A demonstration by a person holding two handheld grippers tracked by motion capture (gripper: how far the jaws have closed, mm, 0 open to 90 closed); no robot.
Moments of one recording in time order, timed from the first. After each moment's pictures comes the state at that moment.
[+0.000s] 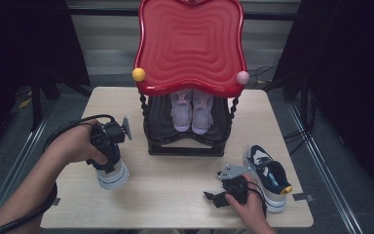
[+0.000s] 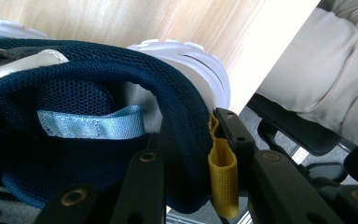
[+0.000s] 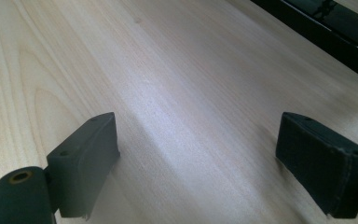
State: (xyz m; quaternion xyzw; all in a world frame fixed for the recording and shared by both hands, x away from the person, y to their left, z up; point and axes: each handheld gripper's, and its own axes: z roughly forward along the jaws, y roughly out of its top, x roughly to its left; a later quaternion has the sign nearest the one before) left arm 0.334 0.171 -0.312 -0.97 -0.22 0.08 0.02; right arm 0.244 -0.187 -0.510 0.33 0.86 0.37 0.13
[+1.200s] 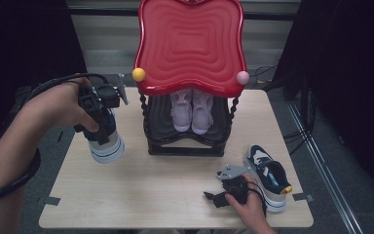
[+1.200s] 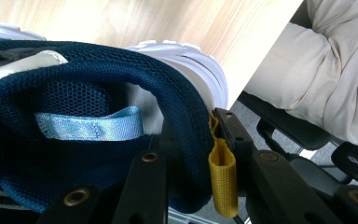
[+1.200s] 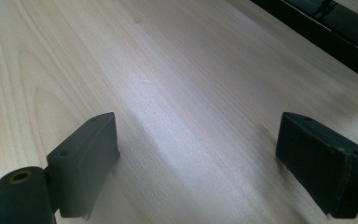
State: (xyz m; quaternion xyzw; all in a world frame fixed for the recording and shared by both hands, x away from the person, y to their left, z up) left arm 0.347 0.160 -0.209 -0.98 -0.21 0.05 0.01; right arm 0.244 -0.187 -0.510 0.33 0.86 0.37 0.13
